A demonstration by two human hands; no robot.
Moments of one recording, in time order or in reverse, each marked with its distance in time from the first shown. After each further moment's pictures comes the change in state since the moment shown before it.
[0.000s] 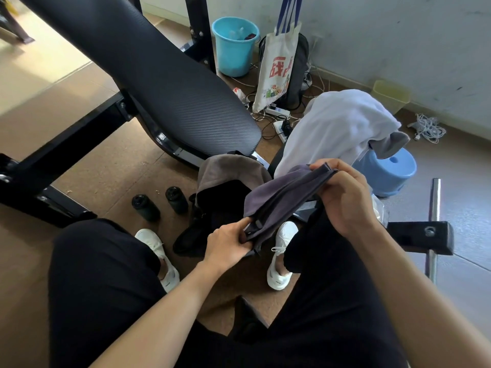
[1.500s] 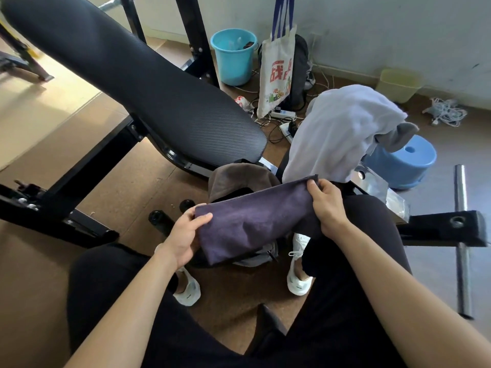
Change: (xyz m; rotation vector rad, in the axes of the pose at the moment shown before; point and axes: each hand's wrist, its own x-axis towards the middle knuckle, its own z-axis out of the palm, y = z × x) left_hand 0.014 -0.058 -0.093 -1.090 0.002 -0.400; right_hand 0.037 0.090 -0.019 -0.479 0.393 0.231
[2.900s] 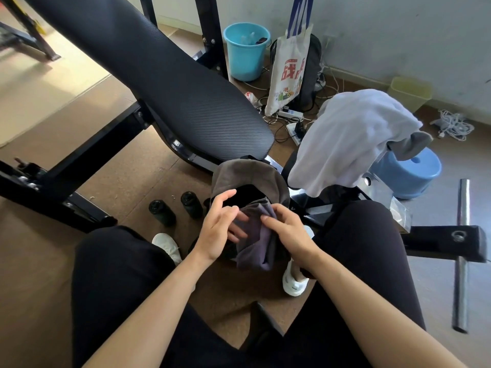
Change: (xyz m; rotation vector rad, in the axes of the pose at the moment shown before) left_hand -0.023 -0.007 0.058 0.222 -0.069 0.361; right_hand -0.070 0.022 0.048 0.068 -0.556 -0.031
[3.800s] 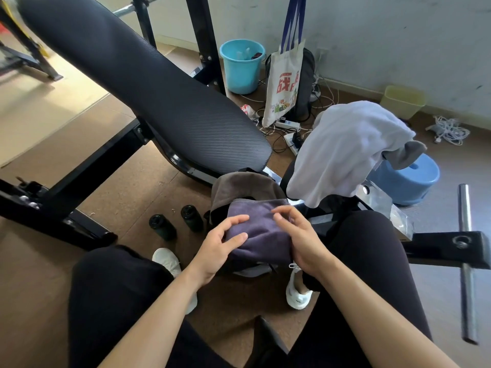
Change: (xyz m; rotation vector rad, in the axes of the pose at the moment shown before) left_hand -0.002 0.000 -0.006 0.123 -0.180 -0.071; right_hand 0.004 -0.012 -0.019 0.243 0.028 0.023
